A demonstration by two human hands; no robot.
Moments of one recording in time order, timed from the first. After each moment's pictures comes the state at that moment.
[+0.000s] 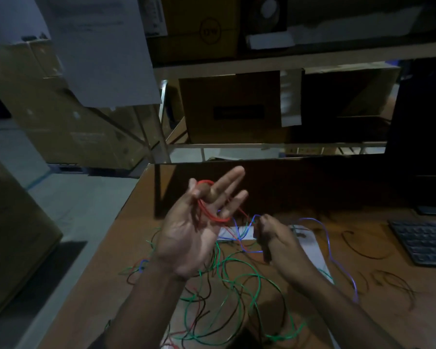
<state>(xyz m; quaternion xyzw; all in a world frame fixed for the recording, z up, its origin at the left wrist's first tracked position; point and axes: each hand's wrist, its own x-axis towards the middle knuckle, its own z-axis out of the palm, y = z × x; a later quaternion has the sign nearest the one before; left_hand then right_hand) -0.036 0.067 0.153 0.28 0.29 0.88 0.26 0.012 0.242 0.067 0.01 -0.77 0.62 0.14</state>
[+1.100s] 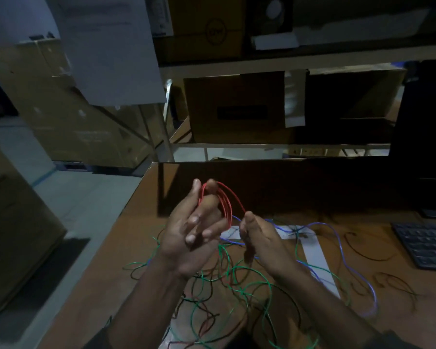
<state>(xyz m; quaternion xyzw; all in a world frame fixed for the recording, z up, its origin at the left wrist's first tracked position) -0.038 0.055 0.147 0.24 0.21 0.88 0.35 -0.005 0.218 0.069 0.01 -0.75 0.64 0.12</state>
